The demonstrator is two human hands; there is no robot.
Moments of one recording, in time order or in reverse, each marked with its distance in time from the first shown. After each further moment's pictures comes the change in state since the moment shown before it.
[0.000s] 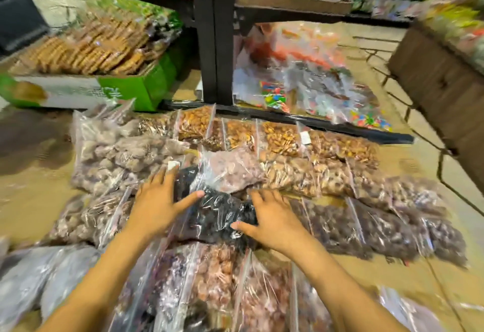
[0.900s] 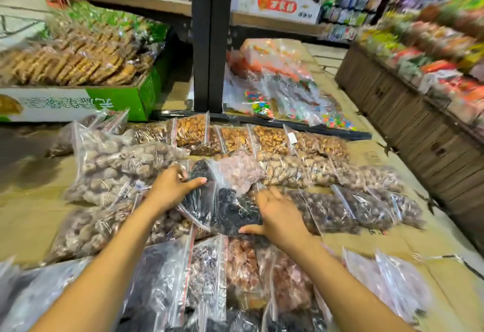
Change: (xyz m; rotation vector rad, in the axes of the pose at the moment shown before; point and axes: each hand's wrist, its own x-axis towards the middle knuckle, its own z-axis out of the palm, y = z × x) left_hand 0.047 -0.036 -0.002 -0.539 -0.087 0.014; right_hand -0.026 -0.054 0.017 -0.234 0.374 -0.026
